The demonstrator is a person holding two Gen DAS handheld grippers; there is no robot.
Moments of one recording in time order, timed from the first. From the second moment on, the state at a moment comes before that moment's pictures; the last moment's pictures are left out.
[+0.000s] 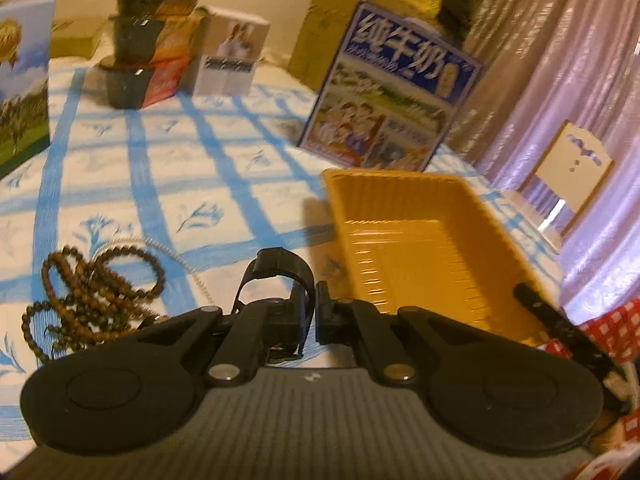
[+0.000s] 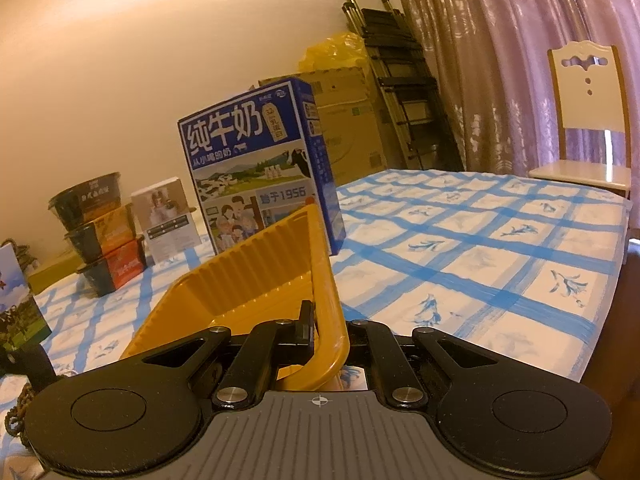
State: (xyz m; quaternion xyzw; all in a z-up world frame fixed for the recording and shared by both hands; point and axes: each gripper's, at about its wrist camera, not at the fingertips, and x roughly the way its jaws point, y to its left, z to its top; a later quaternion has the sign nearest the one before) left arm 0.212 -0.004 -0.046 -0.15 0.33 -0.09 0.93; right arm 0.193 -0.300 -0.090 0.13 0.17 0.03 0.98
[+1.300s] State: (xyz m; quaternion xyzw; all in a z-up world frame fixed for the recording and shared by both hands) left arm 0.205 -0.082 -0.050 -0.09 0.37 -0.16 0.91; right arm 0.193 -0.292 -0.092 0.12 0.17 0.05 0.98
